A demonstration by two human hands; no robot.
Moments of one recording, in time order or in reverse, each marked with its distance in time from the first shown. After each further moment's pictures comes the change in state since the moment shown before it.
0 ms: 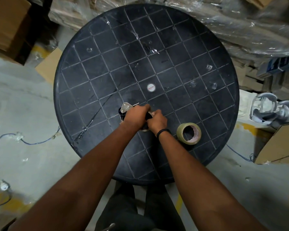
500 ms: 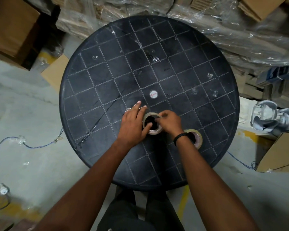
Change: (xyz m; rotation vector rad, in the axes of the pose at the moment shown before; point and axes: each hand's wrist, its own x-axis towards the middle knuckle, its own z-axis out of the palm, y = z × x) left_hand -0.045 -0.019 0.014 -0.089 0.415 0.080; right_hand 0.009 0.003 -0.053 0.034 -0.025 -0.111
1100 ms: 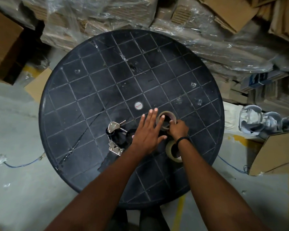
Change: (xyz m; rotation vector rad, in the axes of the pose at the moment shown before) left_hand 0.052 0.080 0.062 0.275 -0.220 0.254; right_hand 0.051 0.054 -0.057 0.120 0.249 0.267
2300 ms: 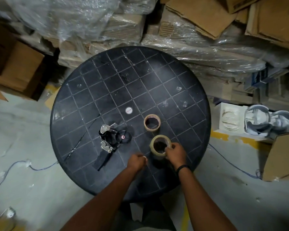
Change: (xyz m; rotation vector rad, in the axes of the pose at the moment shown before) left_hand -0.073 0.083 0.016 -1.155 -0.226 -1.080; right_hand -0.054 0.097 -0.077 0.199 -0.229 -0.016
